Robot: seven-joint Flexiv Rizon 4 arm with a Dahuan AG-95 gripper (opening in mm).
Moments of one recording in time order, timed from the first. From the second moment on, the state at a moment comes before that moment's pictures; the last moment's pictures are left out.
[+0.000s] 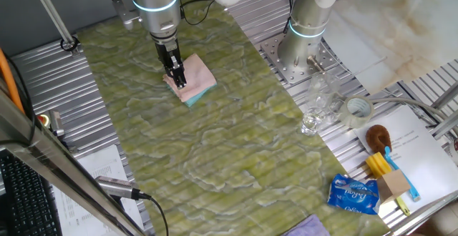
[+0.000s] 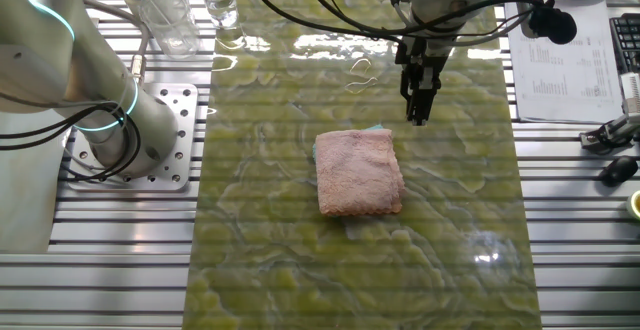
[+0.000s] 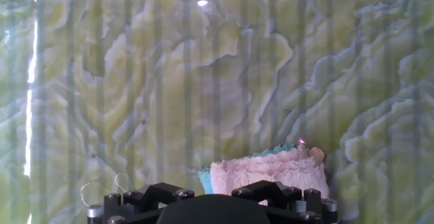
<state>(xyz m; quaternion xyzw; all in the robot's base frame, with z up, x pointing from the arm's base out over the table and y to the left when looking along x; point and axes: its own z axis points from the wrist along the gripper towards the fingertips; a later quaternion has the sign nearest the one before) 0.500 0.000 0.170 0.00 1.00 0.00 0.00</state>
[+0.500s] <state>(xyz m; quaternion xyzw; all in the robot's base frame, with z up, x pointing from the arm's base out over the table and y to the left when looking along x) 0.499 0.000 0.170 -0.03 1.00 0.01 -0.02</state>
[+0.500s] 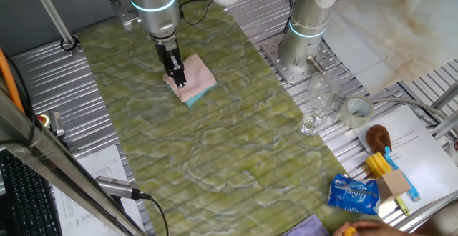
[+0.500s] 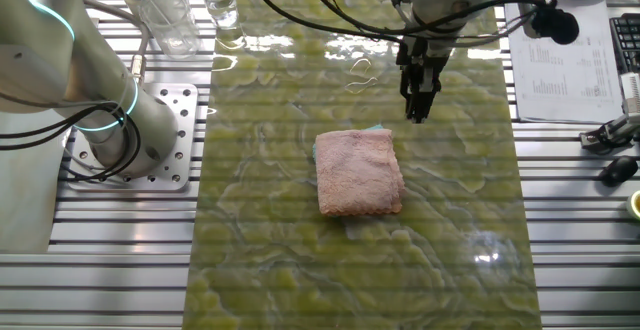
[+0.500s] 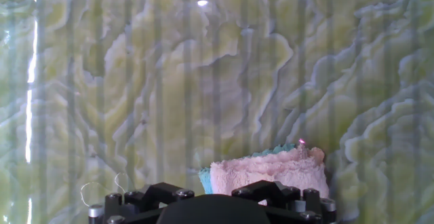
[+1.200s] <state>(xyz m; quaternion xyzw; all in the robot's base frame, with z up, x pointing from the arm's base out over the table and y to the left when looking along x) 0.499 -0.001 0.167 -0.05 1.00 0.01 -0.04</state>
